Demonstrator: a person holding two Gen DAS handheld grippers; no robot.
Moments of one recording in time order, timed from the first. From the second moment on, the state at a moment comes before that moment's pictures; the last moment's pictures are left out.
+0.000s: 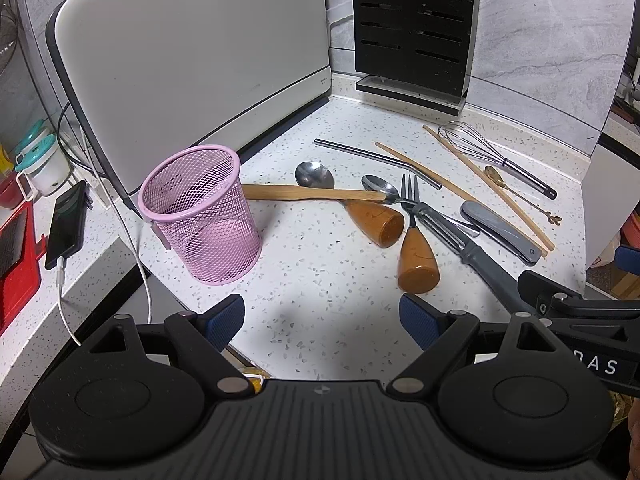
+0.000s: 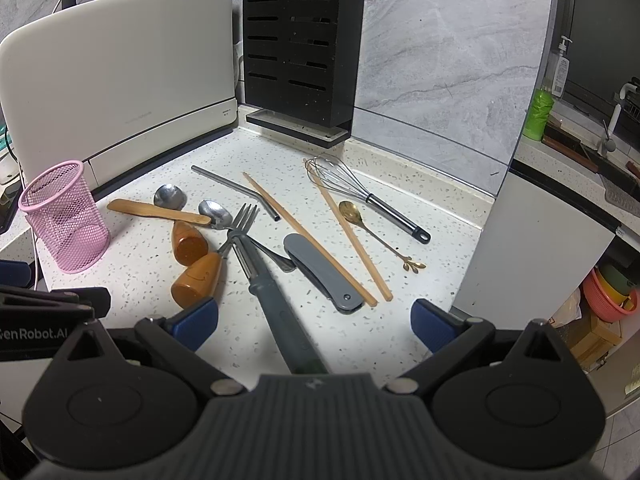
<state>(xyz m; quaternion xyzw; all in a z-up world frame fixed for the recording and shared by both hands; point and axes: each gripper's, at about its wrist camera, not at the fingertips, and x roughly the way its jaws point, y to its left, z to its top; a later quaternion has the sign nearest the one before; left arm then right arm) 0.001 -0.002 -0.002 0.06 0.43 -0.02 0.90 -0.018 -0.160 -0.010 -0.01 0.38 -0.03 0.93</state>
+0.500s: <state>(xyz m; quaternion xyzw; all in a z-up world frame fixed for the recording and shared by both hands) 0.001 -0.002 -0.001 0.05 0.43 -0.02 0.90 -0.018 -0.160 -0.010 -0.01 0.38 -0.03 0.93</state>
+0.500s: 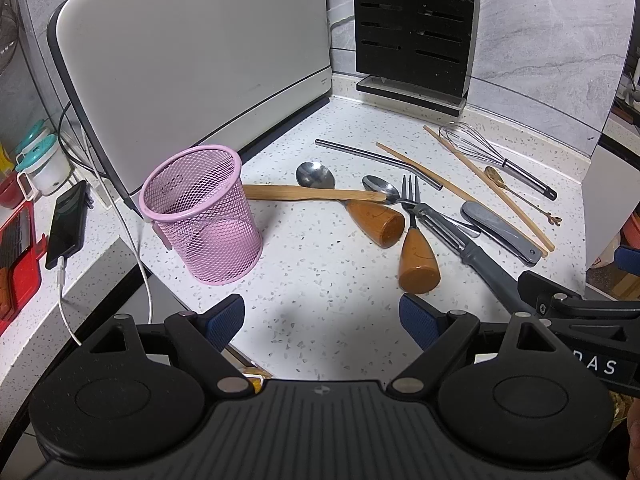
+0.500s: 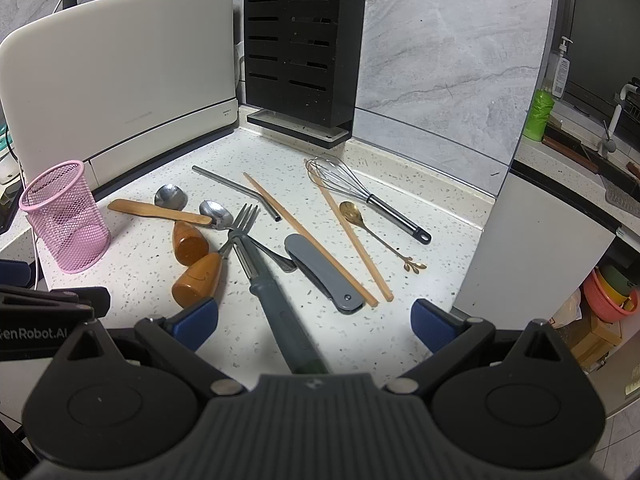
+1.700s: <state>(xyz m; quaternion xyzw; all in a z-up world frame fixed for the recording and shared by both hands) 0.000 0.001 -0.005 0.05 0.43 -0.02 0.90 -0.018 -0.157 -0.011 -0.01 0.38 -0.03 0.93</state>
